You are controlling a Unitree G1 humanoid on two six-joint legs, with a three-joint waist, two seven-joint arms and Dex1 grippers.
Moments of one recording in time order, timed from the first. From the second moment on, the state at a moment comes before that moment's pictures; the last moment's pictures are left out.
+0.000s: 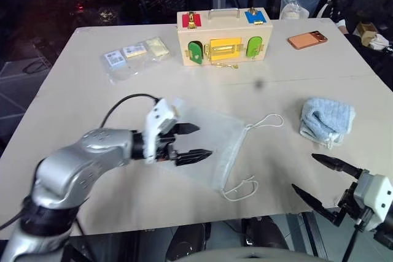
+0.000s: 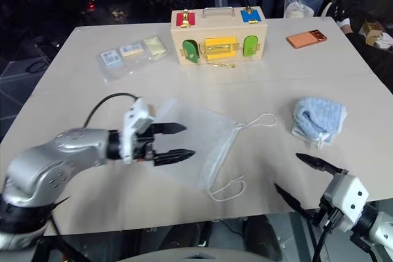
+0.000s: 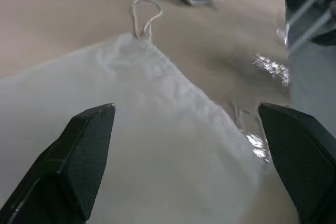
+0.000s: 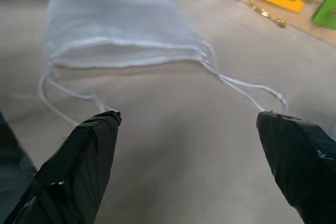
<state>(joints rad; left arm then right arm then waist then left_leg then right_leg) -0.41 0.78 -0.15 -0.48 -0.72 0.95 -0.77 0.66 -0.58 -0.36 -0.69 0.40 -0.03 0.86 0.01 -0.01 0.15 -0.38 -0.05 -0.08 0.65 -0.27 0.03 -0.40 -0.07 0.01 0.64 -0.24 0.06</state>
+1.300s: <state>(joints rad) -0.59 0.76 -0.10 0.06 -0.20 0.63 -1.10 0.44 -0.58 -0.17 -0.76 0.31 0.11 0.71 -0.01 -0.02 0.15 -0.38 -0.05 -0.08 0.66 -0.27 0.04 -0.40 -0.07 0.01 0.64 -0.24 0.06</state>
